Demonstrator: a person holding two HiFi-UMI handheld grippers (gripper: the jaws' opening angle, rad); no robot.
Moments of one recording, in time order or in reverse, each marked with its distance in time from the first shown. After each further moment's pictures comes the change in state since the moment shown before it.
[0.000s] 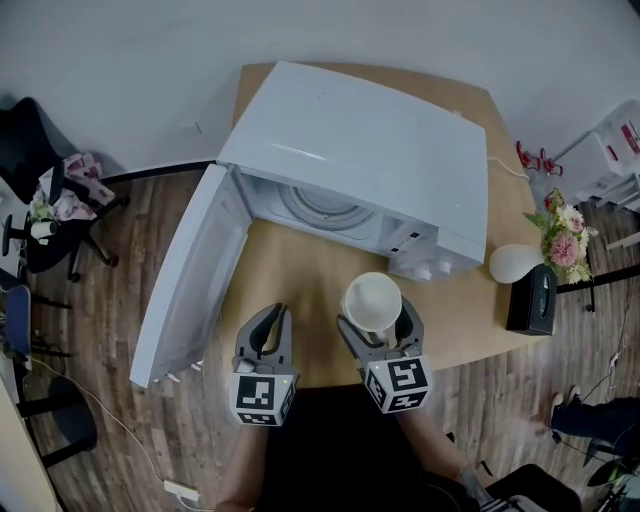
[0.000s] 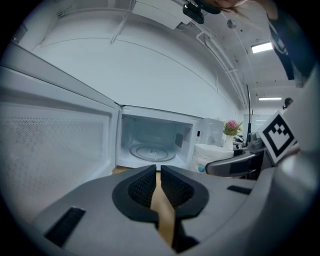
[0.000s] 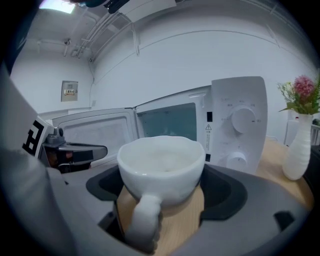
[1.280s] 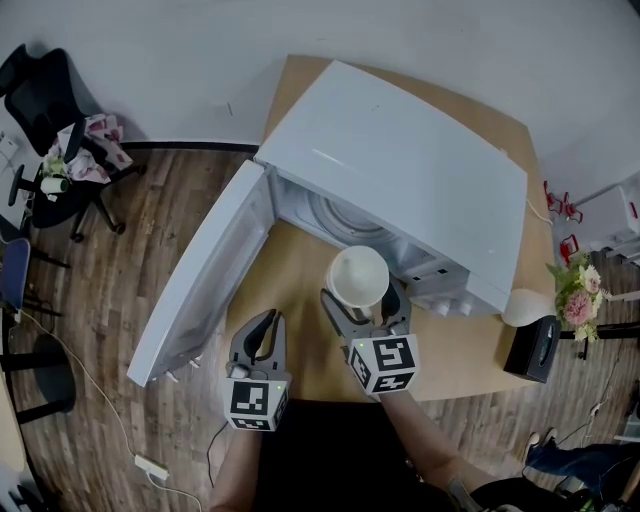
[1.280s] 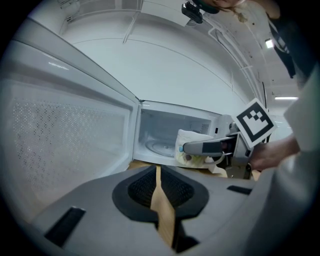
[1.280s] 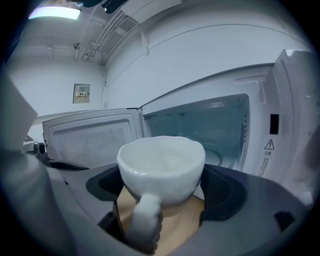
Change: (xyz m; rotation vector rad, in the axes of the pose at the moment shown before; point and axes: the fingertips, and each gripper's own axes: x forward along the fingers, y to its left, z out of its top) left arm -0.002 0.042 -0.018 -0.071 0.019 0.155; right arm 0.092 0.030 0.048 -0.053 -0.043 0.149
